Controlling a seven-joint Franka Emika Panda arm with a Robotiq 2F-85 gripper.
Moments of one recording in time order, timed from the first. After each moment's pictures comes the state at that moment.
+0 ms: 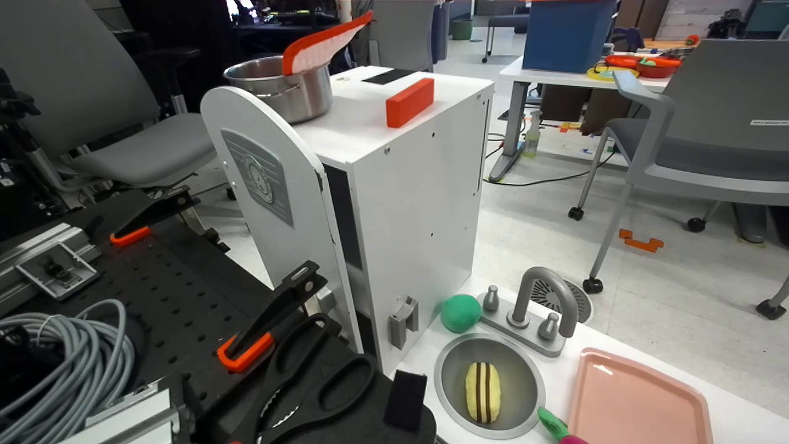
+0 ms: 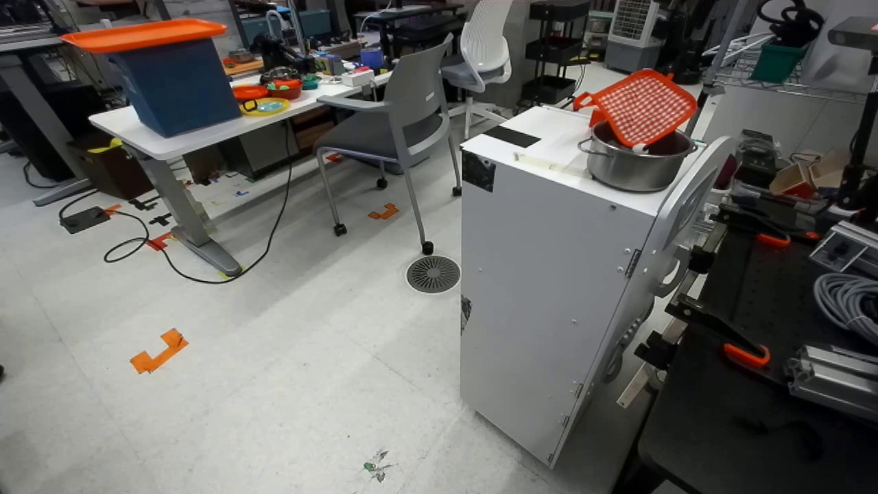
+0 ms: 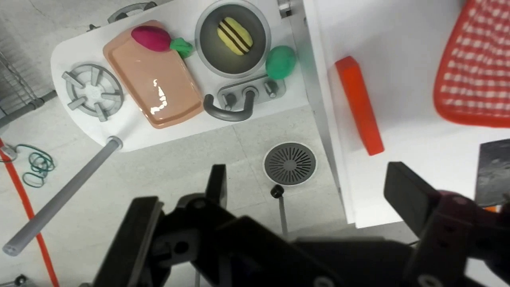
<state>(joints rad) -0.13 -0.03 -0.13 -2.31 -0.12 2.45 0.07</state>
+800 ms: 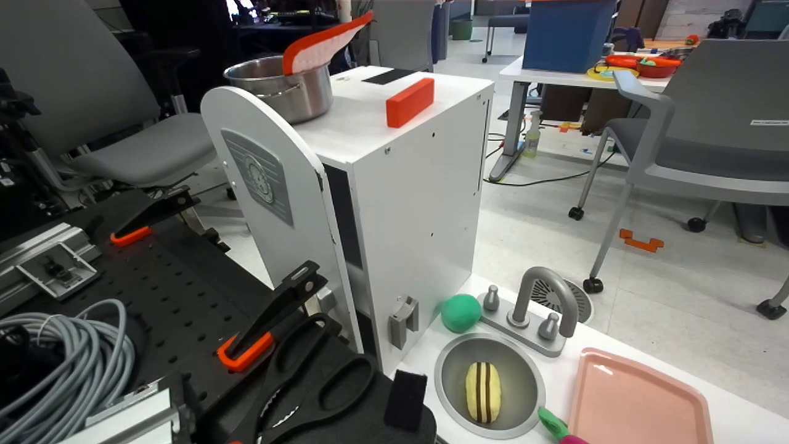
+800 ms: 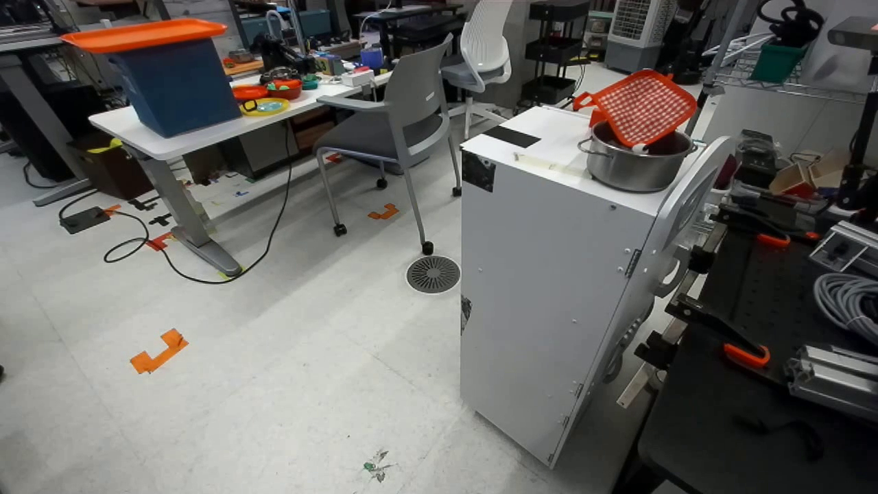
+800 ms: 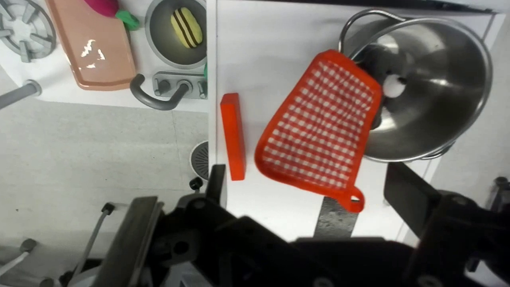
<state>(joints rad) -0.02 -0.21 -0.05 -2.47 -0.09 2.45 -0.12</state>
